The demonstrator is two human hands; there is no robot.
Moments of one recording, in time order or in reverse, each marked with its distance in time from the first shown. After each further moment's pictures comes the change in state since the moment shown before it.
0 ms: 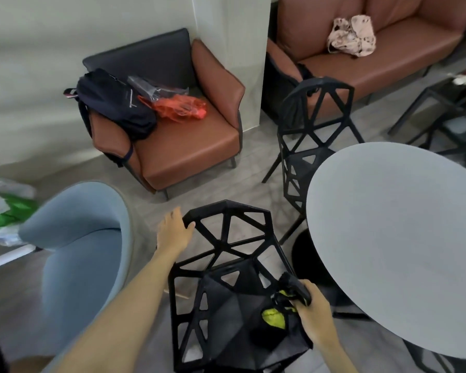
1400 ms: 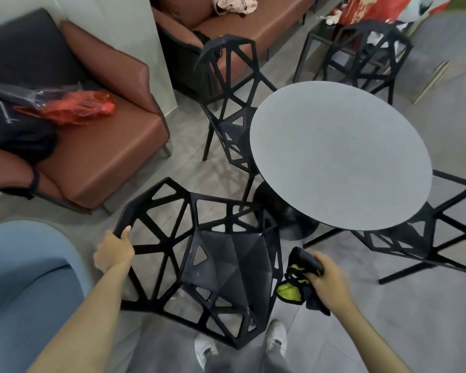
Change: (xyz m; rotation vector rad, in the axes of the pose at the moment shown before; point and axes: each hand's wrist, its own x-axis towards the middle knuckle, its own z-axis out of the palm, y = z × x) left_hand 0.029 -0.066 0.008 0.033 0.066 -0.151; right_hand -0.100 0.038 -0.005 -0.077 0.318 0.123
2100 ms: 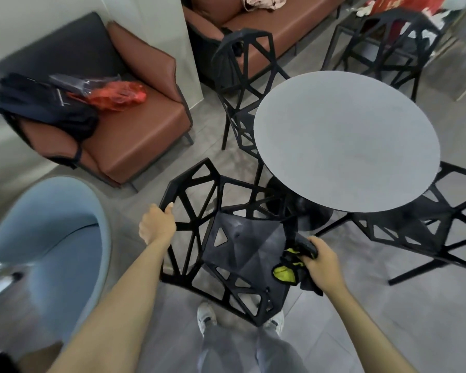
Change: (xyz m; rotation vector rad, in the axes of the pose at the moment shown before) left_hand -0.175 0.039 -0.005 -0.007 0.012 0.080; right_hand -0.036 0.047 -0.044 0.072 -0.052 -0.131
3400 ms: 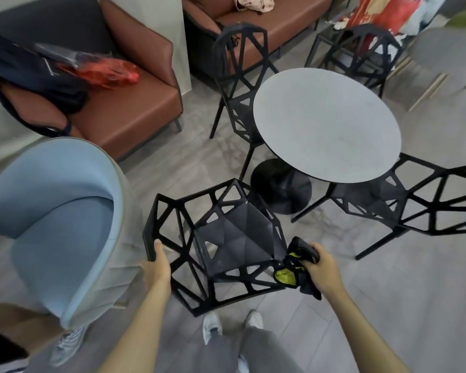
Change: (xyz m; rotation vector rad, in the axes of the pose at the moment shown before) left_hand -0.136 -0.192 0.014 -0.695 -0.259 -0.624; right_hand -0.155 0.001 0.028 -0.059 0.047 0.148
